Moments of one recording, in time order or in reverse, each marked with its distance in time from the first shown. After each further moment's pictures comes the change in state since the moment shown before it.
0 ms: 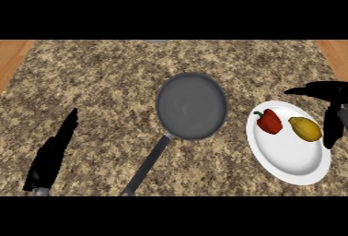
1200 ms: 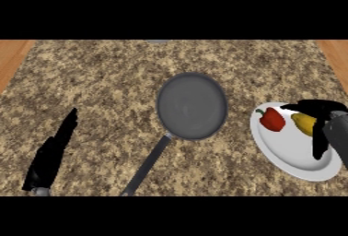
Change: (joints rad) left arm 0.006 -0.079 0.086 -0.010 -0.081 -0.090 0.002; right arm 0.055 0.110 -0.052 0.186 0.280 -0.147 -0.135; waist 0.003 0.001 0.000
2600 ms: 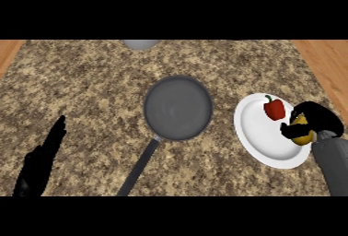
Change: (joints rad) left arm 0.063 -0.028 0.074 -0.026 -0.023 -0.007 0.020; right arm 0.208 0.199 -0.295 -0.255 0.004 -0.497 0.416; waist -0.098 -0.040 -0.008
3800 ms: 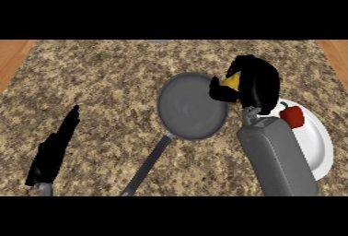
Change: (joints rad) left arm -0.094 -0.025 -0.022 0.046 -0.015 -0.044 -0.020; right arm -0.202 0.361 0.224 -0.440 0.238 -0.323 0.379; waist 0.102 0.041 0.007
